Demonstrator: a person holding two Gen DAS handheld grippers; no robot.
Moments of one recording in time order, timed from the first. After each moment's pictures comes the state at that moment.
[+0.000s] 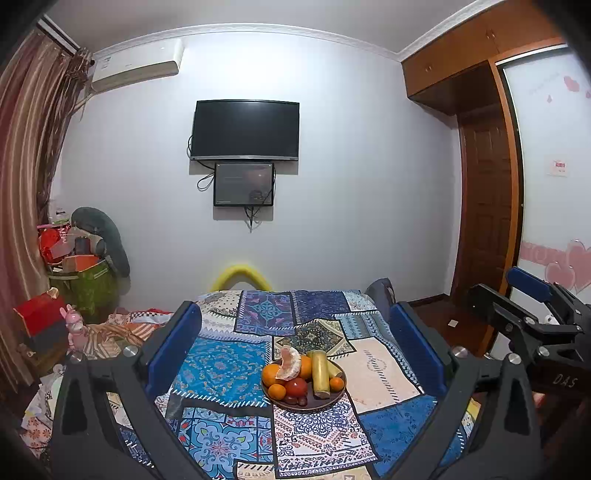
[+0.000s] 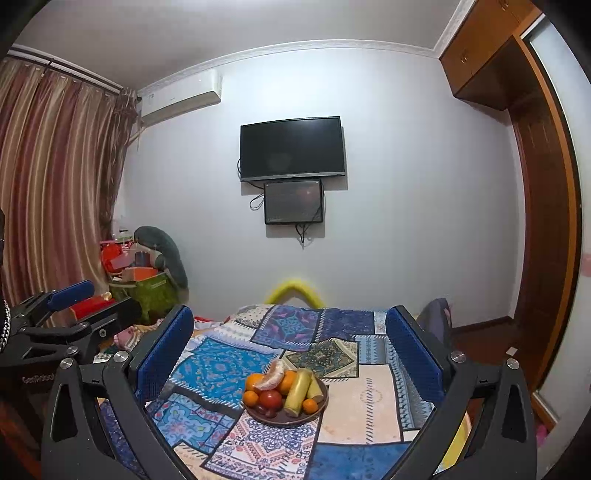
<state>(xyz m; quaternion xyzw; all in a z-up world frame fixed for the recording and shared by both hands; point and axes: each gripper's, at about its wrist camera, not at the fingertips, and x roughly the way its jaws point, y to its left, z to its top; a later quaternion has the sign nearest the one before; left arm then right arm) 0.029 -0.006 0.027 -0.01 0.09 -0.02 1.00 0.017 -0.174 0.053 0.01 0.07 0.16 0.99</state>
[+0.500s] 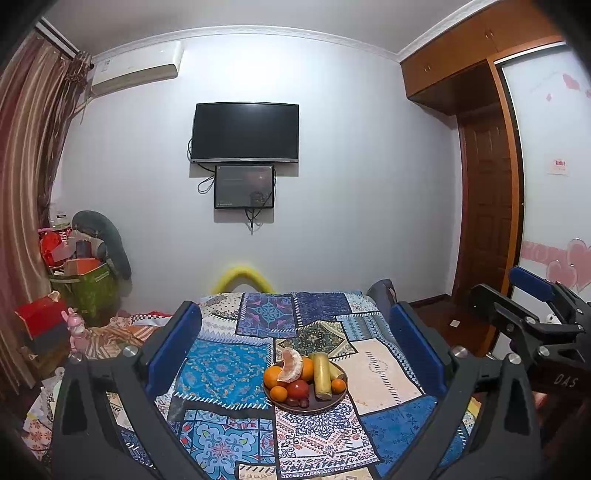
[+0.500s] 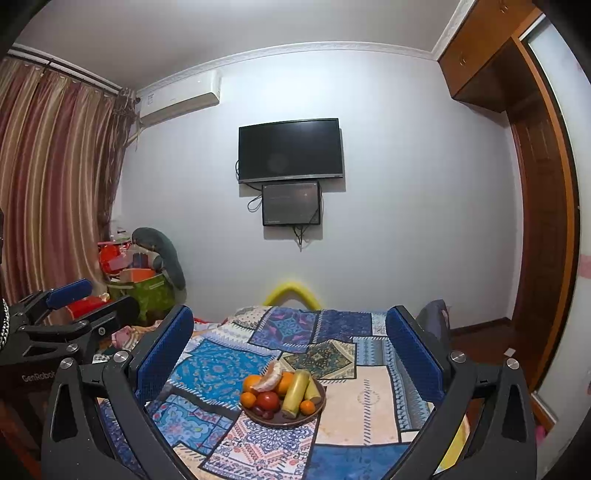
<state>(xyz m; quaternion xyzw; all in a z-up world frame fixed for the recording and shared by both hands) 0.030 -0.010 0.026 -0.01 0.09 -0.02 1.00 0.016 -0.176 0.056 0.01 0.07 0.15 0.99</state>
